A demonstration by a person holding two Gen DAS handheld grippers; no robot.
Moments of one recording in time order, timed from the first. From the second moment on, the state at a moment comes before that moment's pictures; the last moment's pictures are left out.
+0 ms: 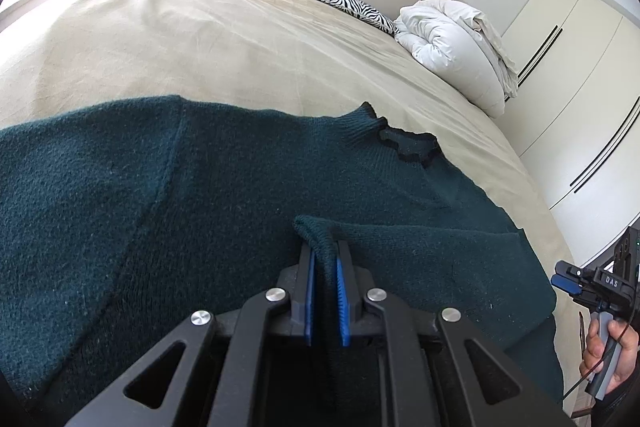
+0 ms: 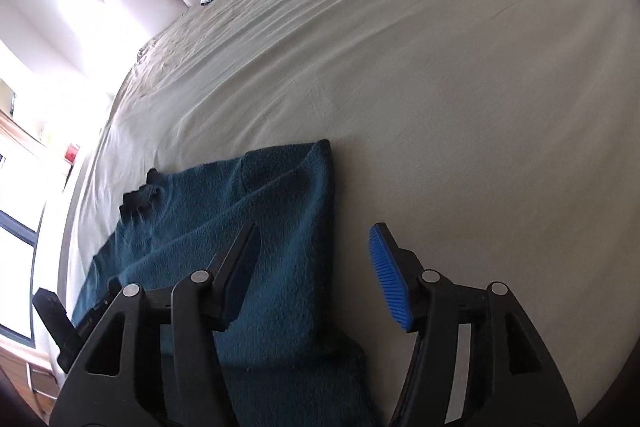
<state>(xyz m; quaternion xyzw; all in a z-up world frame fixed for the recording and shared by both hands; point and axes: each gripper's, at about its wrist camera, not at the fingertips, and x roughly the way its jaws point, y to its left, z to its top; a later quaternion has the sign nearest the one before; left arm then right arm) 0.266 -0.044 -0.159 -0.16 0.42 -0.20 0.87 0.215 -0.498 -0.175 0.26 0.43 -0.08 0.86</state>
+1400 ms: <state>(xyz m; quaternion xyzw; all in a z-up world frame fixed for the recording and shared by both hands) 0.035 0.345 -0.140 -0.57 0.26 0.10 0.78 0.083 -0.232 -0.063 0.15 0.25 0.01 0.95</state>
